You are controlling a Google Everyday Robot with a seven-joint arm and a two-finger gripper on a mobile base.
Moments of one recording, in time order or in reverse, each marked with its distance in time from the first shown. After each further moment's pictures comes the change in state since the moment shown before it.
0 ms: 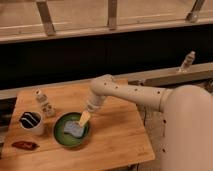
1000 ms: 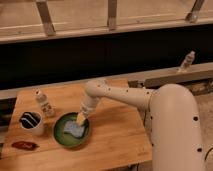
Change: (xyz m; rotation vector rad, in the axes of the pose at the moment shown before) arm -0.020 0.006 0.038 -0.063 0.002 0.006
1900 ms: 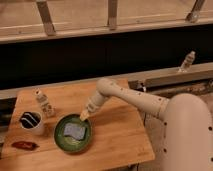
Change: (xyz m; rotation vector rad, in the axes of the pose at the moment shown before) arm -0.005 0.000 -0.032 -0.177 -0.208 -0.051
